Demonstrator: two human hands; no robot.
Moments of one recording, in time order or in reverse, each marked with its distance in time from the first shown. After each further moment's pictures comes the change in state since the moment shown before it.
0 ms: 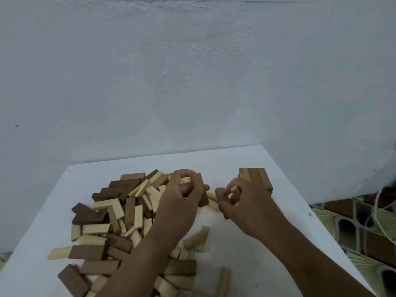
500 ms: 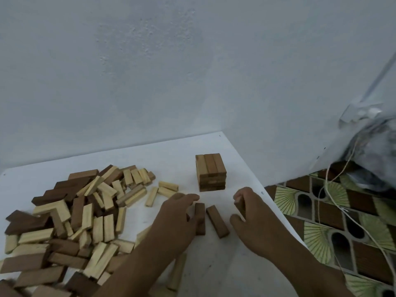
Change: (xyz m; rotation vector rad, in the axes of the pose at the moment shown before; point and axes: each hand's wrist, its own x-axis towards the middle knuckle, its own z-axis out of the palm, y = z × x) left_hand -0.020 -0.034 0.071 0.748 -0.290 0.148; right_hand -0.067 0.087 -0.033 -0.079 0.066 0.126
